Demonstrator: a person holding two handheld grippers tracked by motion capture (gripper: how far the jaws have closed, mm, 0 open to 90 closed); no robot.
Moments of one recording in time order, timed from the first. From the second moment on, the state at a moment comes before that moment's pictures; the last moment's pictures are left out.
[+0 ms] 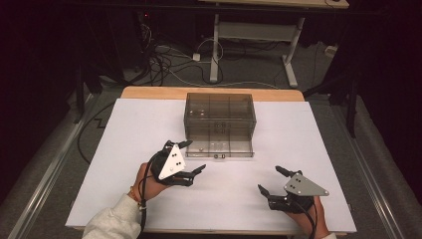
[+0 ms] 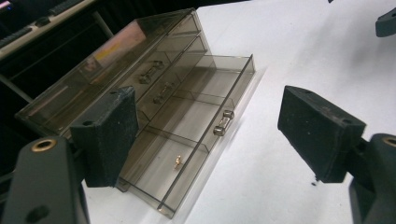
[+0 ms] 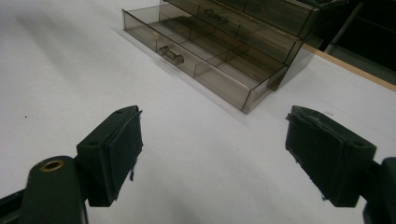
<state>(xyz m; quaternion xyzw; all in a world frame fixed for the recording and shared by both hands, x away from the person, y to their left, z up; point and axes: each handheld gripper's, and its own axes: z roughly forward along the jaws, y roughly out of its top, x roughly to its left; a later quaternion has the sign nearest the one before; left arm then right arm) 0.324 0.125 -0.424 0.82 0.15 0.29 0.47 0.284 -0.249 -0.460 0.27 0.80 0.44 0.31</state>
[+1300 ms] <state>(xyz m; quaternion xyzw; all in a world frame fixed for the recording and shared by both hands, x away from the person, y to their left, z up) 0.293 0.175 -0.461 0.83 0.18 0.30 0.44 0.286 -0.247 -0.460 0.27 0.80 0.45 0.30</state>
